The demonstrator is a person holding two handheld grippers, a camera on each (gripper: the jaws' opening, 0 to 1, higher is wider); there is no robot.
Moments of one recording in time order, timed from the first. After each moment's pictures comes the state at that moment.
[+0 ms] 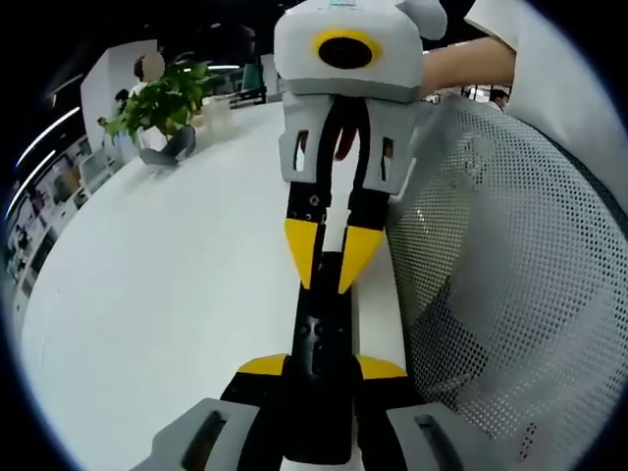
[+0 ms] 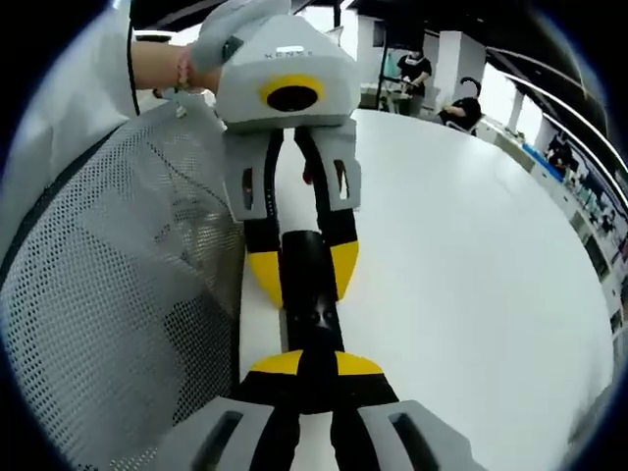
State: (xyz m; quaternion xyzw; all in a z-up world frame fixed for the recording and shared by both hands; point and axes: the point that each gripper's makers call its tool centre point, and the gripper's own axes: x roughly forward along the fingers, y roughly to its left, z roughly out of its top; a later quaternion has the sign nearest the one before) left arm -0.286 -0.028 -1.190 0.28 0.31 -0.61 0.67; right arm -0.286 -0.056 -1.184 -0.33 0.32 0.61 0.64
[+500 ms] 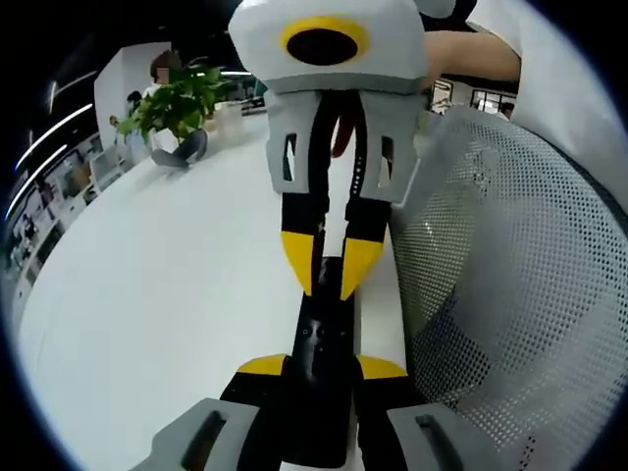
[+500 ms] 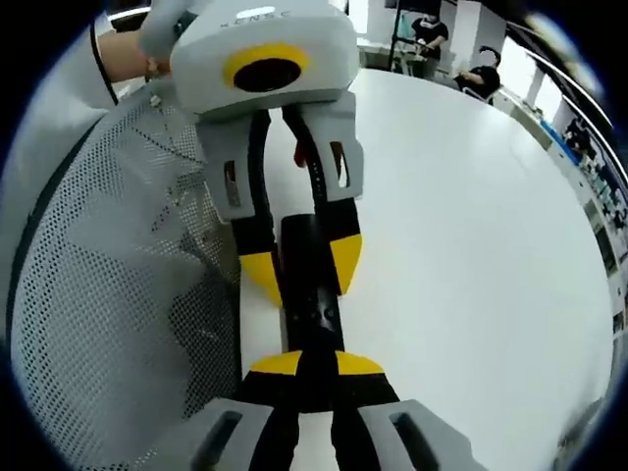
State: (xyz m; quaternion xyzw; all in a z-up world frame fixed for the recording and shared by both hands) left arm -0.285 -0.029 -1.189 0.26 0.30 -0.60 0.69; right arm -0.285 -0.053 -1.185 -0.32 0.38 0.60 0.63
